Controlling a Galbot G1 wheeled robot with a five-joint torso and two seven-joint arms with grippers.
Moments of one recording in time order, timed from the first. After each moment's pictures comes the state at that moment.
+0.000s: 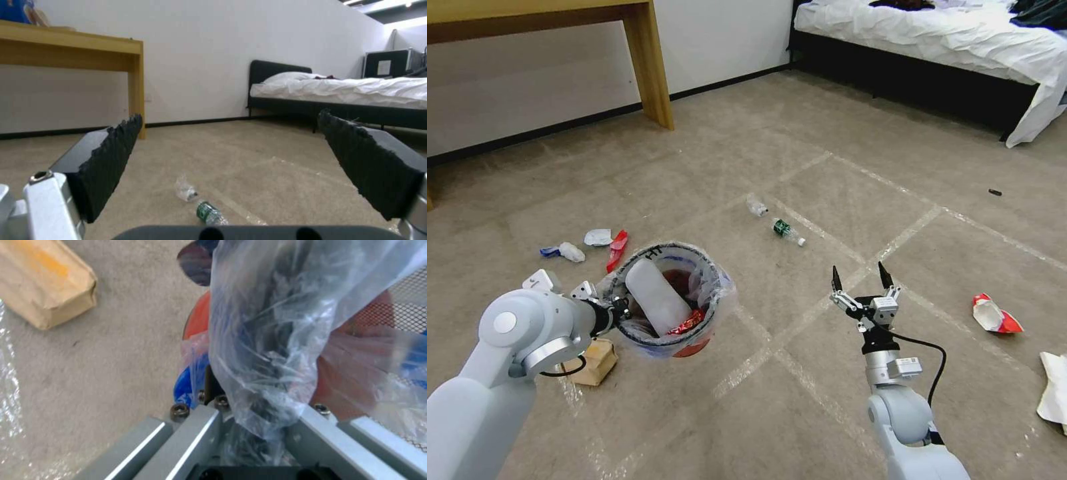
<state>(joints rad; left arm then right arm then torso) 1.02 -0.92 -0.50 -2.13 -2.04 0.56 -1.37 -1.30 1.38 0.49 1.74 0.14 0.44 -0.01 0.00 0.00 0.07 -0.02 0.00</state>
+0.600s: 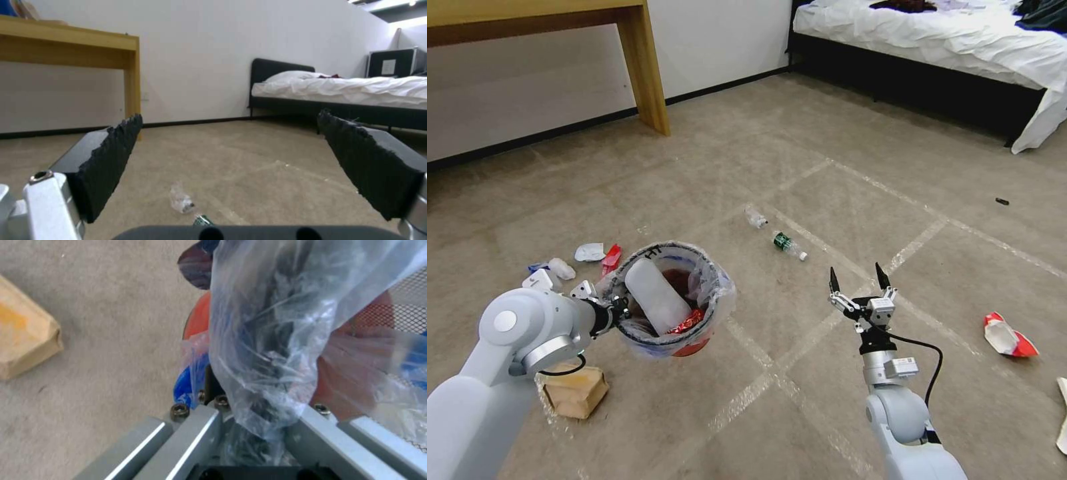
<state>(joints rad) 1.02 -0.92 -0.50 -2.11 -2.04 0.56 -1.36 -1.28 1.39 0.48 1.71 0.14 0.44 -0.02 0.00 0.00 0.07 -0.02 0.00</state>
